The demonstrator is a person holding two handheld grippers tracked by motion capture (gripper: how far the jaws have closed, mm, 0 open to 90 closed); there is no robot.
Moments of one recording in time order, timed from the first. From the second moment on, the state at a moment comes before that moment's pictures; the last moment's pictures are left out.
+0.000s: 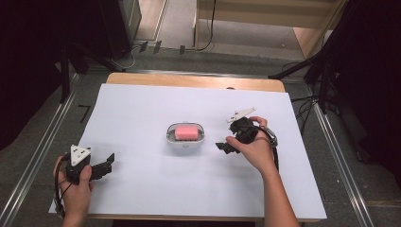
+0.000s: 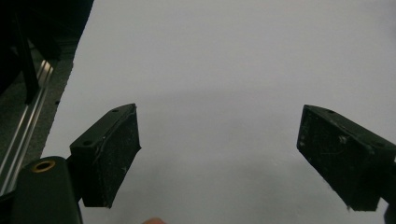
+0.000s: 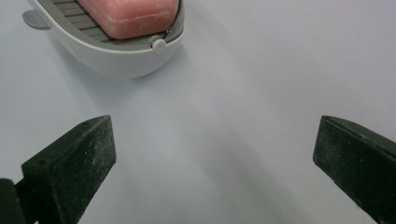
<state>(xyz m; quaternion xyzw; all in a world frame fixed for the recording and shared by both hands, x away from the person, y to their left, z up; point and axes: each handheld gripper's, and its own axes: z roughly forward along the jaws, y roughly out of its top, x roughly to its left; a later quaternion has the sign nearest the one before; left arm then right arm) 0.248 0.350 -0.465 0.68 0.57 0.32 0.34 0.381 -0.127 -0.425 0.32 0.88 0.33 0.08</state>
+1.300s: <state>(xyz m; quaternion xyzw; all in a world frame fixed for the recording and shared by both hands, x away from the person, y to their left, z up) 0.247 0.348 -0.465 0.68 0.56 0.32 0.33 0.317 -0.232 -0.465 0.44 0.79 0.40 0.14</state>
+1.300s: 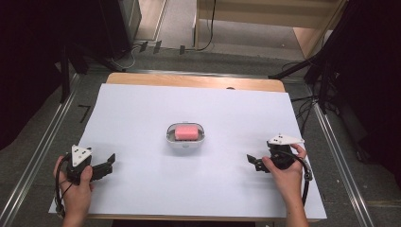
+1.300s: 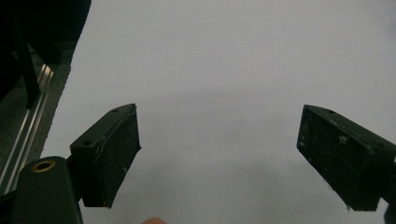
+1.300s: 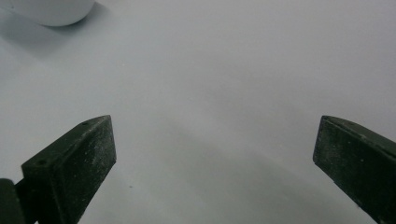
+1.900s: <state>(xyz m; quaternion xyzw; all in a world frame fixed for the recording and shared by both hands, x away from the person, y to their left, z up) 0.247 0.348 -0.465 0.69 0.56 0.32 0.33 0.278 -0.278 -0.480 0.48 0.76 0.42 0.15</state>
